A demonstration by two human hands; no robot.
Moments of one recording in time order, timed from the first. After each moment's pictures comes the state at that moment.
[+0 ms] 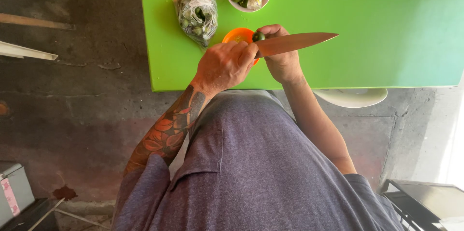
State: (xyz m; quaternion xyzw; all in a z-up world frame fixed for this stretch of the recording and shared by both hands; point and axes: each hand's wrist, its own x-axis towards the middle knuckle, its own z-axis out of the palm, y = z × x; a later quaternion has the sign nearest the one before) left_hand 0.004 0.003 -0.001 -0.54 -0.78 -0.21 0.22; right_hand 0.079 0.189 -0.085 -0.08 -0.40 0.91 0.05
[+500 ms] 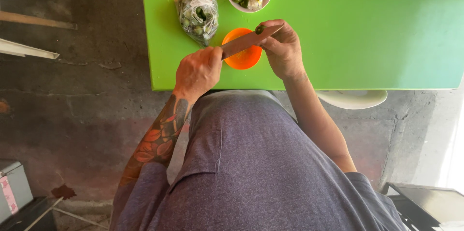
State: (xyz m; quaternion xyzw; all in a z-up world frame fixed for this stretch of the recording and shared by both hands) left_hand 0.007 -0.056 -0.040 -0.48 -0.83 -0.17 0.21; right_hand 0.066 0.195 -0.073 -0.05 -0.43 0.90 0.09
